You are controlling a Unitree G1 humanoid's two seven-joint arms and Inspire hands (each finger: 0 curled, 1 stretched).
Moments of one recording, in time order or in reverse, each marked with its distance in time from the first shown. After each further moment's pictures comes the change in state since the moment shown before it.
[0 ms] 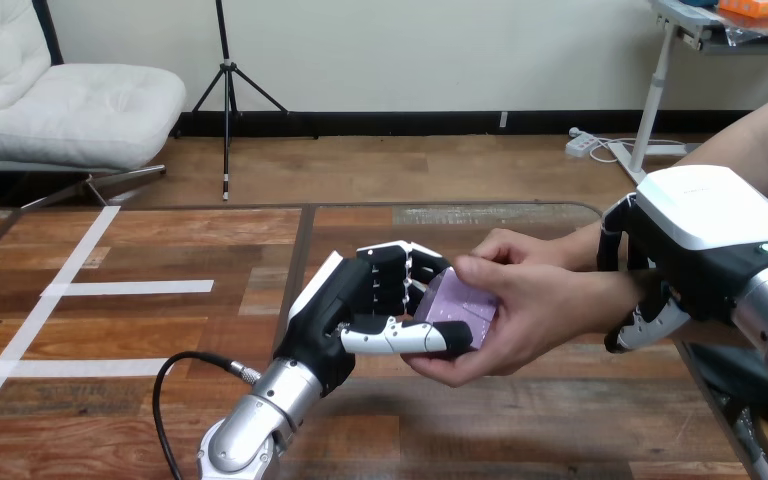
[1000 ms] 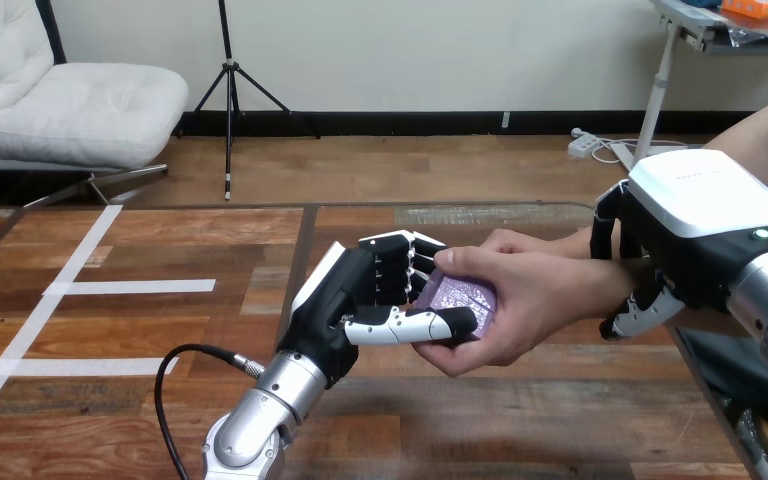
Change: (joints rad) left arm 0.000 -0.004 -0.030 -0.030 0.009 0.001 0.037; right arm -0.031 0.000 0.009 -0.019 -0.017 0.000 0.022
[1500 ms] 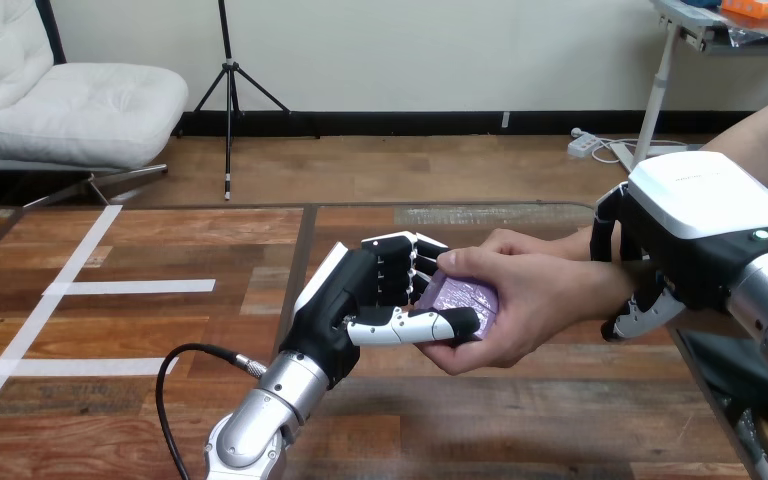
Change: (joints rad) left arm 0.000 0.000 -0.008 0.000 0.018 0.000 0.018; right arm 0.000 0.000 0.000 0.000 -0.004 0.000 0.010
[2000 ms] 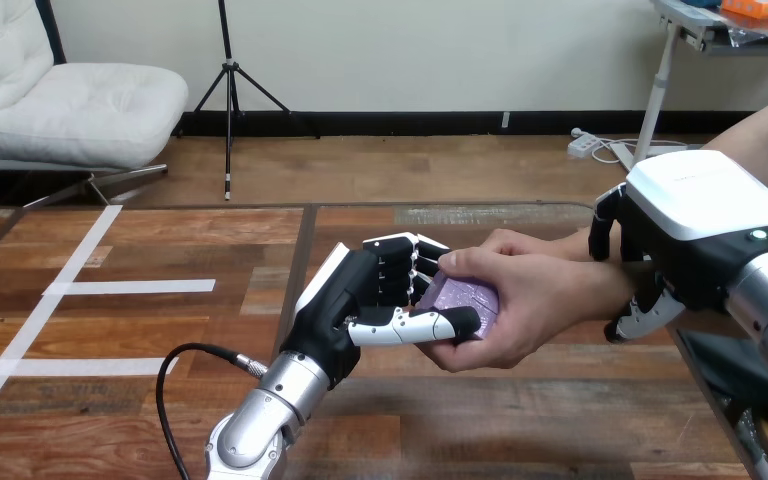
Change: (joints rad) left arm 0.000 0.000 0.000 0.000 0.006 0.000 0.002; right arm 0.000 0.000 0.002 0.000 -0.042 -0.021 0.000
